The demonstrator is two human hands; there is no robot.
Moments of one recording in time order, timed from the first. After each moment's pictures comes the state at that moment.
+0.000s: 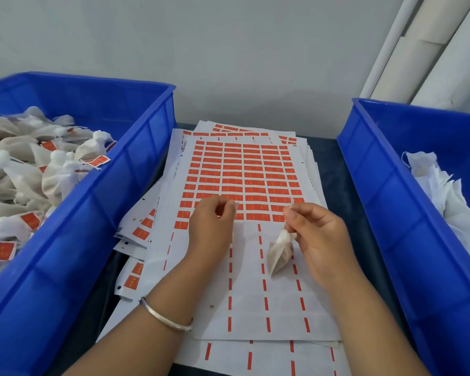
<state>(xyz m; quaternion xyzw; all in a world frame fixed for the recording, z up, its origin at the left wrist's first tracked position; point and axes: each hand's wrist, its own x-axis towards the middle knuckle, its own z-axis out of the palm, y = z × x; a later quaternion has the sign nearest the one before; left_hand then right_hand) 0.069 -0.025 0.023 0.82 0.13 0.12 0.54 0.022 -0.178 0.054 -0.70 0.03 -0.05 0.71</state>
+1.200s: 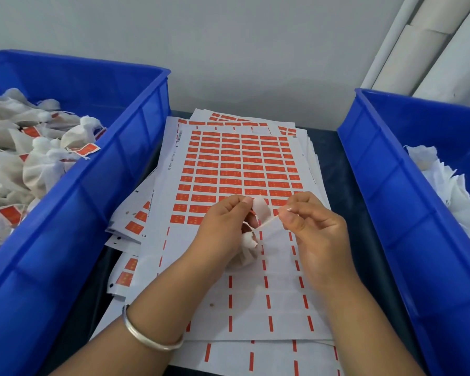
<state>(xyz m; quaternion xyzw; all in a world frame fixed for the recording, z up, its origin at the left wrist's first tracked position) 0.039 -0.032 0.063 0.70 0.12 -0.09 0.70 0.014 -0.162 0.055 -0.70 -0.01 -0.08 0.71</state>
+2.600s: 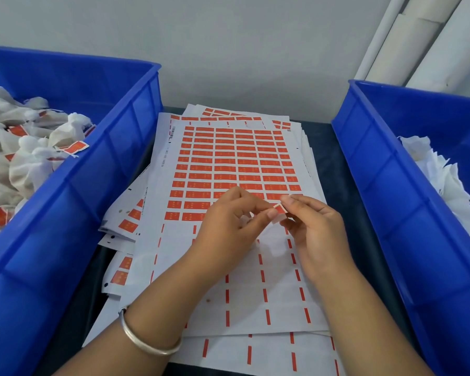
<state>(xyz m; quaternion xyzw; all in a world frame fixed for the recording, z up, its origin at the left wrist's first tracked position) 0.031 -0.031 0.061 0.84 -0.15 0.04 0.51 0.025 -0.169 0.045 -0.66 0.12 -0.07 0.74</state>
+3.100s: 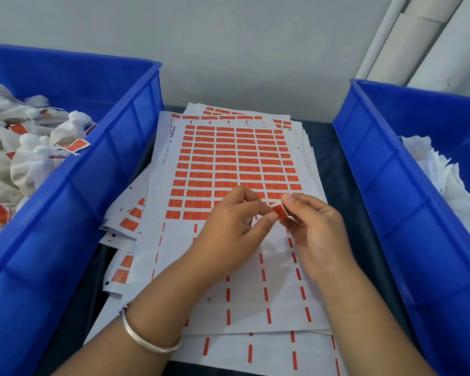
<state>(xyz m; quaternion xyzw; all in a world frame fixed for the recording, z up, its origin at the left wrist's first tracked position) 0.032 -0.030 0.051 0.86 -0.18 0.07 0.47 0.024 -0.169 0.047 -0.64 0.11 -0.05 0.76</state>
